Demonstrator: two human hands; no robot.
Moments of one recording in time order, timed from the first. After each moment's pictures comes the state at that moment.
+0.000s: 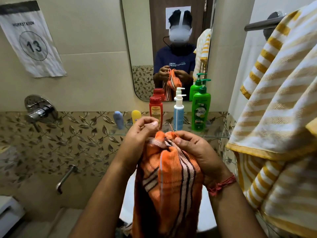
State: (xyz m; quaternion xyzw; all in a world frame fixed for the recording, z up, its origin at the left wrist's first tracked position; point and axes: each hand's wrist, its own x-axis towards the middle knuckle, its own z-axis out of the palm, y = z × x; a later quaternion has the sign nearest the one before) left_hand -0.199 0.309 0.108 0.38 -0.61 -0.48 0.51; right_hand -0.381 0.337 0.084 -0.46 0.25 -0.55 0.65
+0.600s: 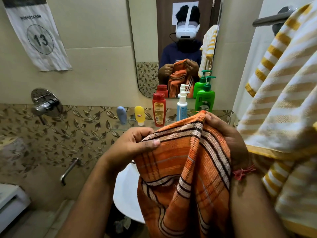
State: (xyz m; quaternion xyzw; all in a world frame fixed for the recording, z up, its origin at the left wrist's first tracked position) left_hand -0.171 0.319 0.108 0.29 -0.70 -0.52 0.39; right_hand -0.414 0.333 0.127 -0.37 0.25 -0.60 0.67
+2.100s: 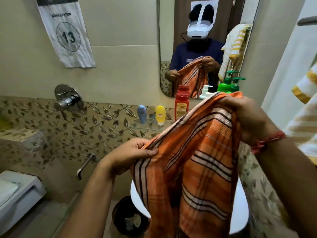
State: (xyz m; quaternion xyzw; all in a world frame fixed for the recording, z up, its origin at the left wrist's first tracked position) left_hand -0.083 0.294 0.075 0.37 -0.63 -0.61 0.30; right_hand -0.377 0.294 0.167 -0.49 0.40 -0.58 0.51
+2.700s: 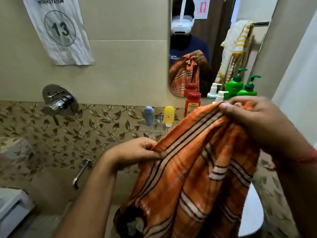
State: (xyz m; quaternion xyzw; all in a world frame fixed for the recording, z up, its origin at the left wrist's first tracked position) left_hand -0.014 0.234 0.086 0.35 -0.75 -0.54 0.15; right_hand -0.304 0.311 0.173 -0.68 0.53 -0.46 0.21
